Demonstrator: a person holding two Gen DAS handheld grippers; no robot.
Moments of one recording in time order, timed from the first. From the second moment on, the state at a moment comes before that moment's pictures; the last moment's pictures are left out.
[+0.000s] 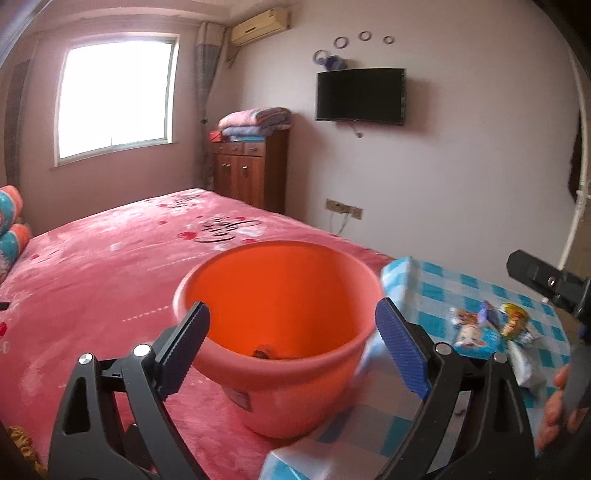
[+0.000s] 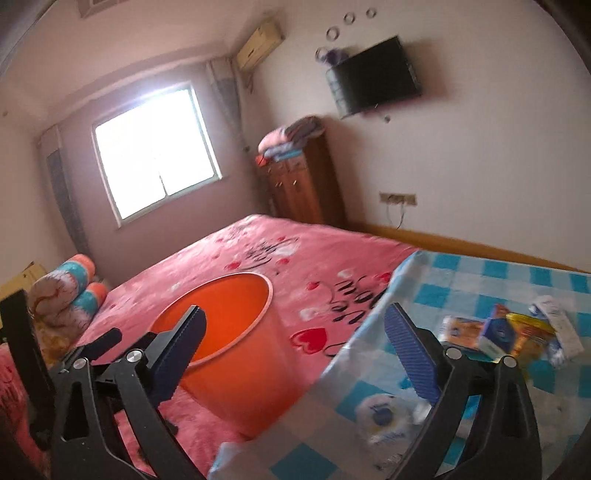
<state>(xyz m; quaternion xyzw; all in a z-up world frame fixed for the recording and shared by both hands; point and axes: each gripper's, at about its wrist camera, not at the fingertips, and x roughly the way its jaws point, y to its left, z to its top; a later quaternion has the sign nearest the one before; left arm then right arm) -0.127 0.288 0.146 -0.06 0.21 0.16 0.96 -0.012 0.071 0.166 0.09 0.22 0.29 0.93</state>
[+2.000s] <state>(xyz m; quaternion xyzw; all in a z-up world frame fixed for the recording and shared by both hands) -0.076 0.115 0.040 -0.01 0.36 -0.02 0.93 -0.014 -0.139 0.055 0.18 0.29 0.14 0.93</state>
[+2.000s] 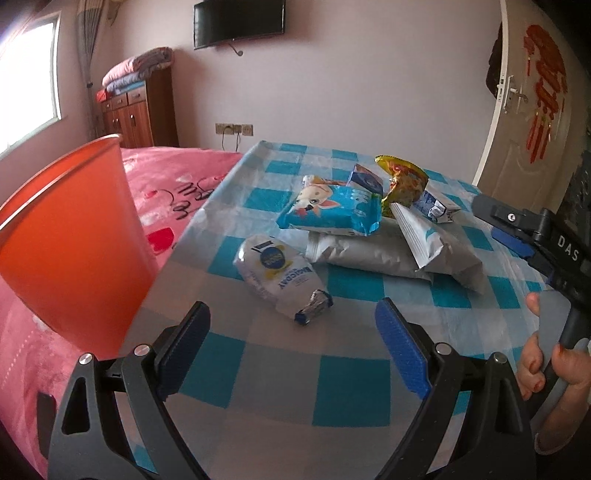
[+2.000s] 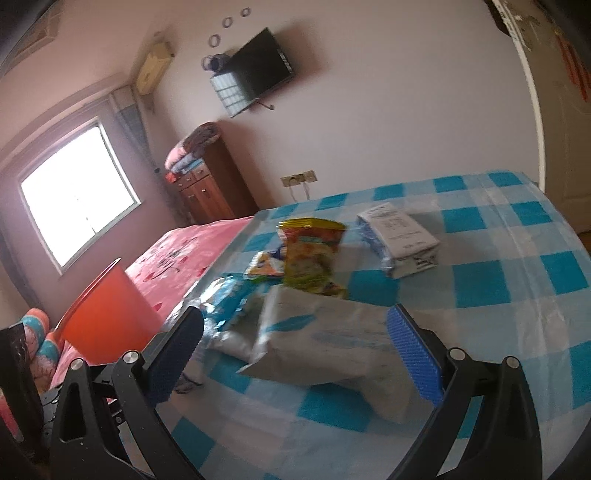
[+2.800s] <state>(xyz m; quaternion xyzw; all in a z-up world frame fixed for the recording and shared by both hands) 0.022 0.082 0.060 -0.18 0.42 -0.04 0.89 0.012 -0.210 0.026 0.26 0.33 0.11 0.90</state>
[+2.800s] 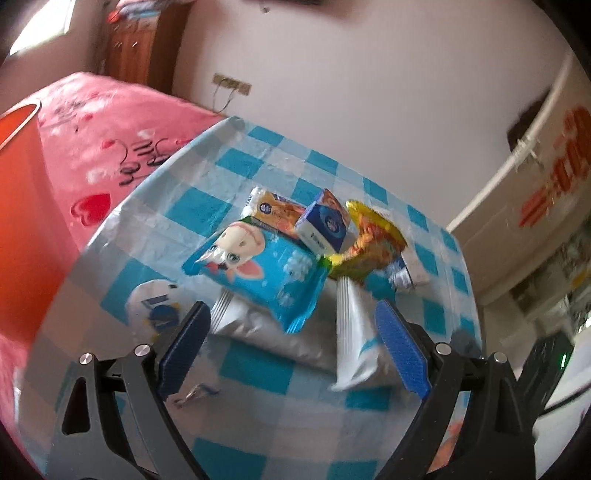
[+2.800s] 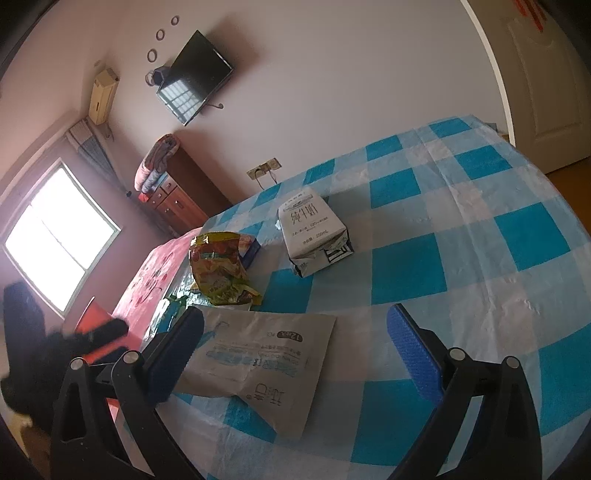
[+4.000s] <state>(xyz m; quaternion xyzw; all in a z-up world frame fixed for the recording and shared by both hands) 0.103 0.082 0.021 -0.13 0.49 0.09 0.86 0.022 -0.171 0.009 0.22 0.41 0.23 0.86</state>
